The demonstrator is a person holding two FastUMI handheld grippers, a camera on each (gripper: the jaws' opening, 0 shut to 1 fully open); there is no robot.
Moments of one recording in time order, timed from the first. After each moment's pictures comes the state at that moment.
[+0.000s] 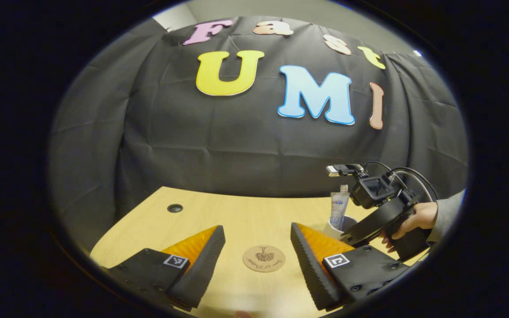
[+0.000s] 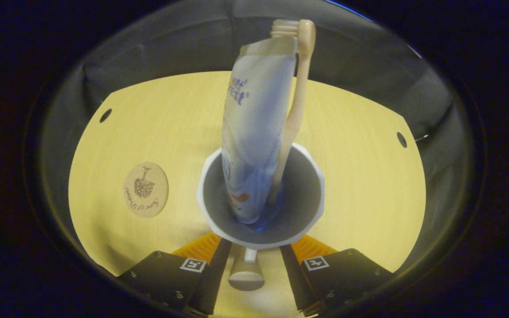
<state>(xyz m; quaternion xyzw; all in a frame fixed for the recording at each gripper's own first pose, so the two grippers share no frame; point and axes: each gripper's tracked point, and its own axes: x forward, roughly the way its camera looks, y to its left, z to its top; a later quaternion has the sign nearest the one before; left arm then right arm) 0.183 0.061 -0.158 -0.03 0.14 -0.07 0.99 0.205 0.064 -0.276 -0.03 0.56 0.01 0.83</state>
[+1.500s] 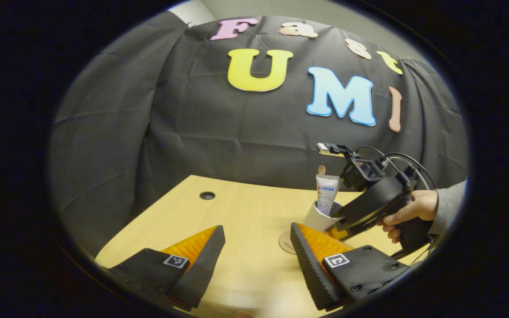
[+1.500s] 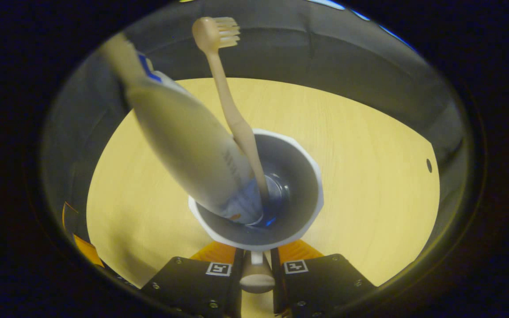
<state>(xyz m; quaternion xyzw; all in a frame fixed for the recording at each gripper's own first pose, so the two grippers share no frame) 0.140 0.151 -0.183 -0.05 0.15 -0.02 0.99 0.202 0.204 -0.256 -0.06 0.53 0.11 0.84</state>
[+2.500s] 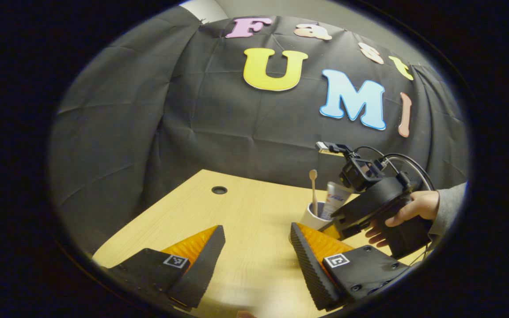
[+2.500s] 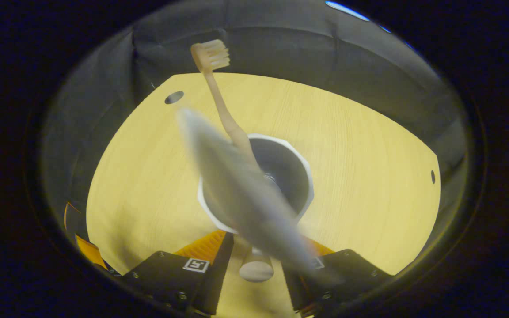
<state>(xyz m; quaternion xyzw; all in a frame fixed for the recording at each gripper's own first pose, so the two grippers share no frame) 0.130 0.166 -0.185 -0.08 0.15 0.01 0.99 0.197 0.223 -0.250 -0.07 0.52 0.13 0.84</state>
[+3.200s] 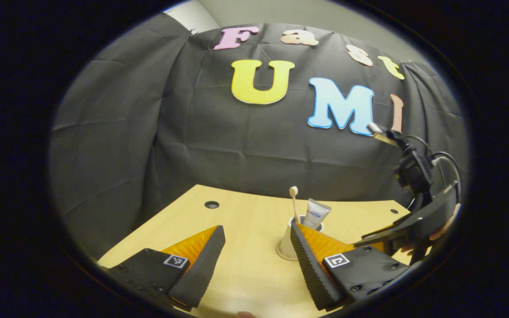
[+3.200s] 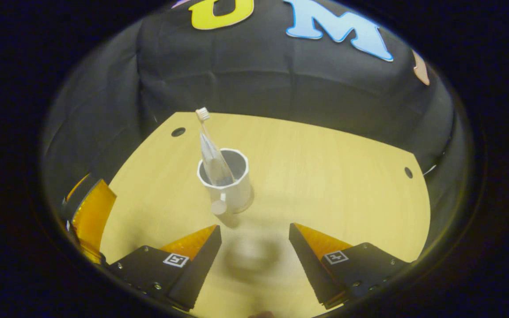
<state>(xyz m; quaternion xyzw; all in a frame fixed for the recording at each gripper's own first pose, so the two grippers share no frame) 0.130 0.117 -0.132 -0.04 0.11 -0.01 0.99 0.145 0.151 -0.169 -0.04 0.38 0.10 0.92</state>
